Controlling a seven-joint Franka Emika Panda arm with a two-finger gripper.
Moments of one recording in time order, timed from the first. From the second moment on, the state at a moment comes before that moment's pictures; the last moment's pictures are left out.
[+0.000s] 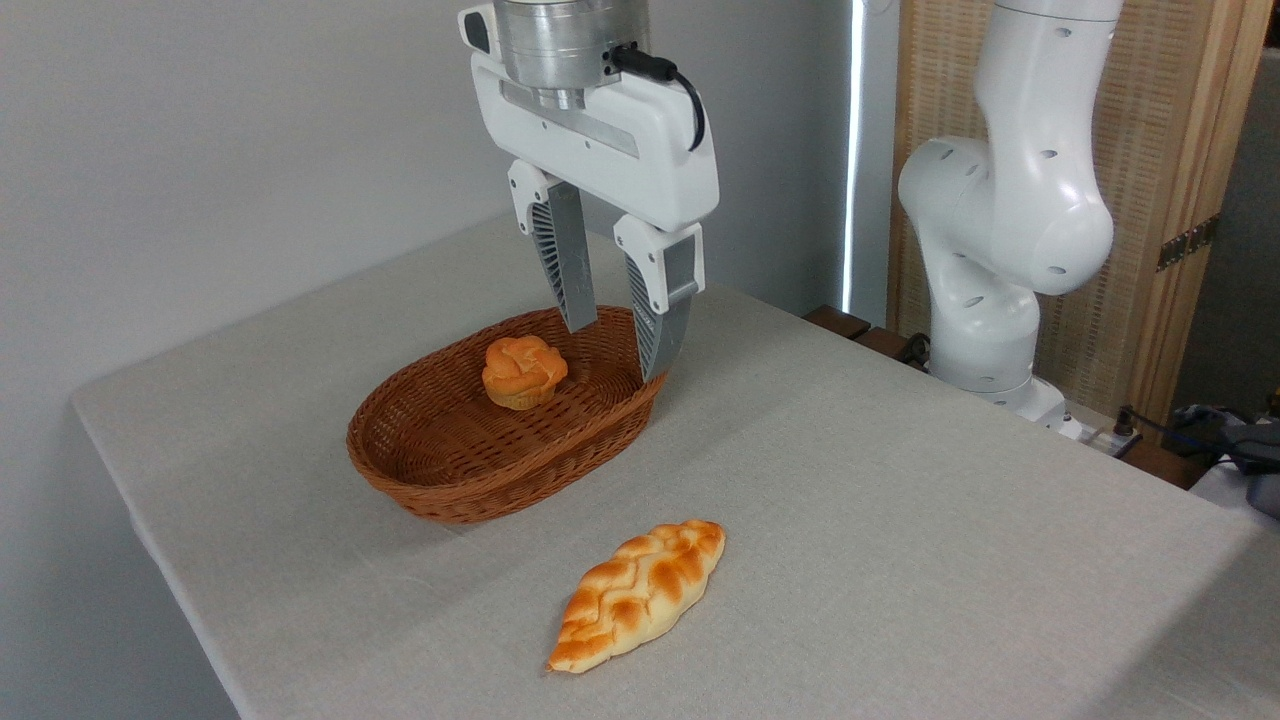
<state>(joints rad) -0.32 -0.21 0.33 -1.83 -0.02 1.61 0.78</state>
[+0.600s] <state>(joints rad) -0.28 -0.20 0.31 -1.83 -0.02 1.61 0.78</state>
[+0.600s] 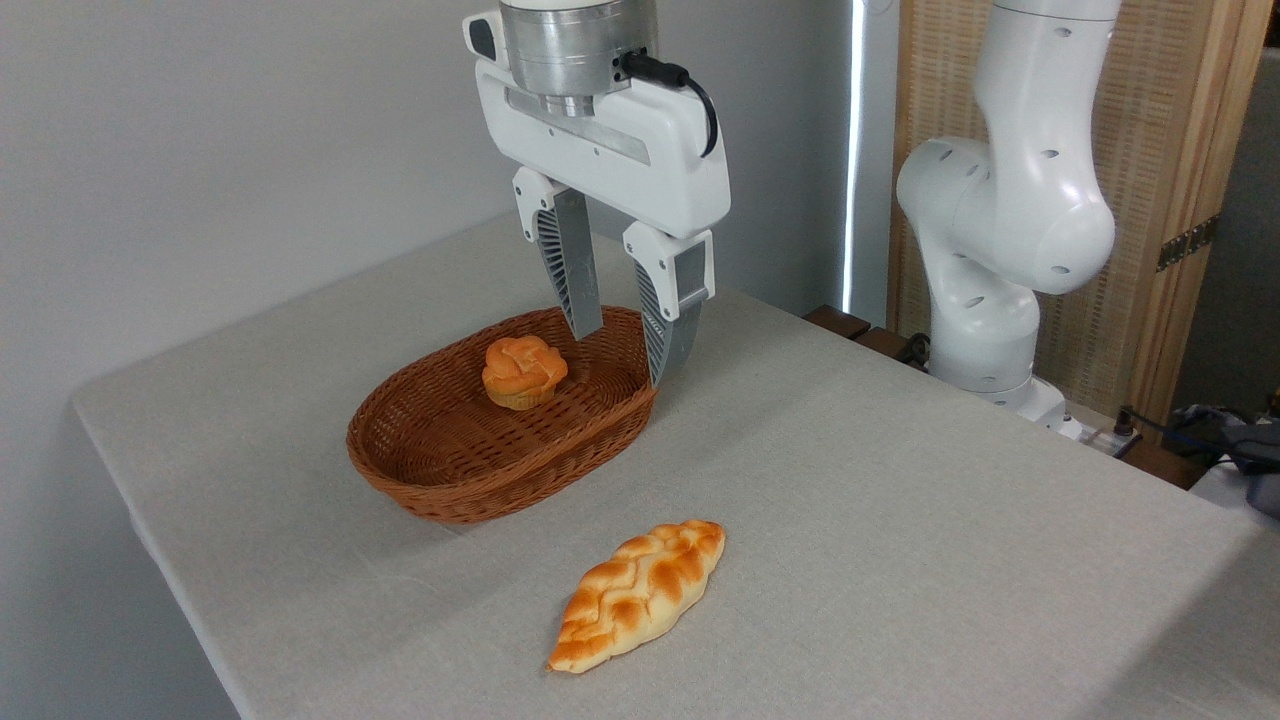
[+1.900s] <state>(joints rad) 0.05 -0.15 0.01 -1.82 -0.09 1.64 0.82</state>
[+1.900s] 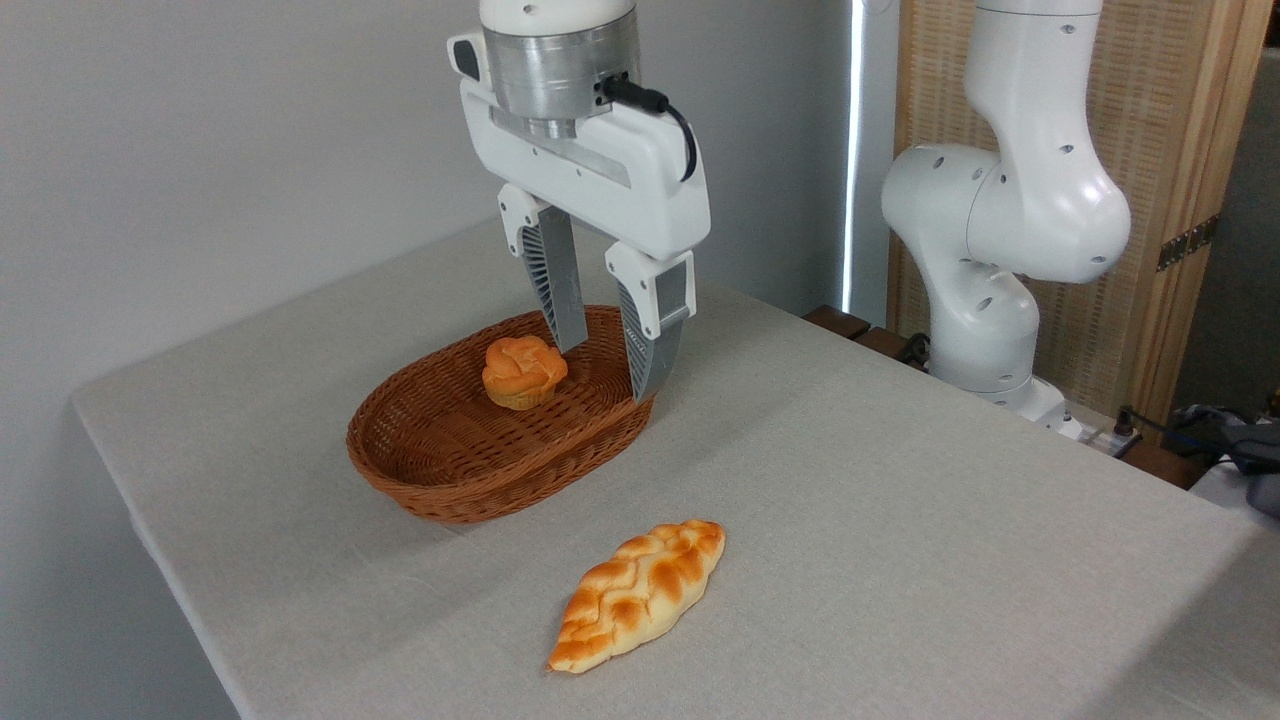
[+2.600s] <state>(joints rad) 0.05 0.05 0.01 -1.90 -0.04 1.89 0.82</state>
